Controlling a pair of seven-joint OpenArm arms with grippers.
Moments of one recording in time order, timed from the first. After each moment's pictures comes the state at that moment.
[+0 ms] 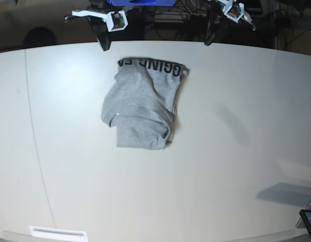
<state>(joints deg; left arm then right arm) 57.9 -7.5 -14.1 103.2 8.7 -27.0 -33.9 -46.4 12.9 -38.5 113.8 -33.3 -37.3 -22.9</state>
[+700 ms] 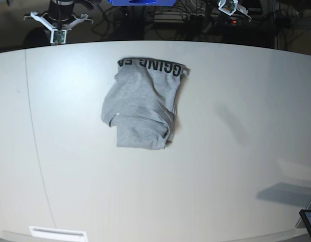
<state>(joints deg) 57.4 -7.5 -14.0 95.2 11.4 -27.0 -34.0 -51.2 14.9 -17.1 113.4 -12.7 -37.9 -25.3</state>
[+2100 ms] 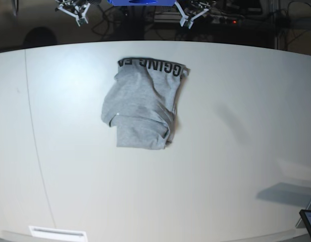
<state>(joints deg) 6.2 -4.0 -14.8 6.1 28.4 -16.9 -11.7 -7.7 7.5 -17.7 6.6 2.0 7.7 8.6</state>
